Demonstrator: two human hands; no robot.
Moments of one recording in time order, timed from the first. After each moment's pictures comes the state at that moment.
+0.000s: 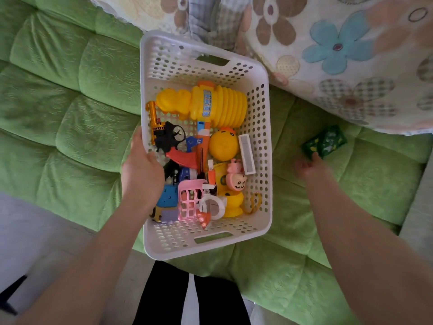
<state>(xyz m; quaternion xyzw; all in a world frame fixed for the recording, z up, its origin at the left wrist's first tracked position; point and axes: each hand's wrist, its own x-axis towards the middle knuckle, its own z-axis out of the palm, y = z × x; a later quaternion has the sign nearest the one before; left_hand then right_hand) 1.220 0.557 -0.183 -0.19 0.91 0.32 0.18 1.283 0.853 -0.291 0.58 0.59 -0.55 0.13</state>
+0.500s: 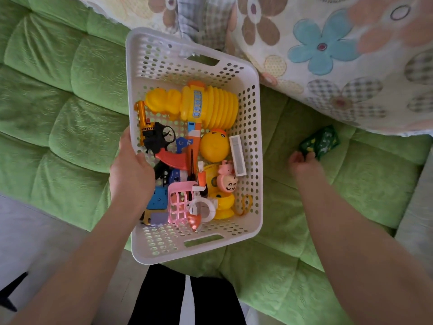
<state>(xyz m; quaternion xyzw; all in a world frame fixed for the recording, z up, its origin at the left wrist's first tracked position) 1.221 0.578 -0.178 -0.21 0.93 0.28 0.15 1.246 0.869 -0.297 0.67 -0.03 -0.70 -0.24</state>
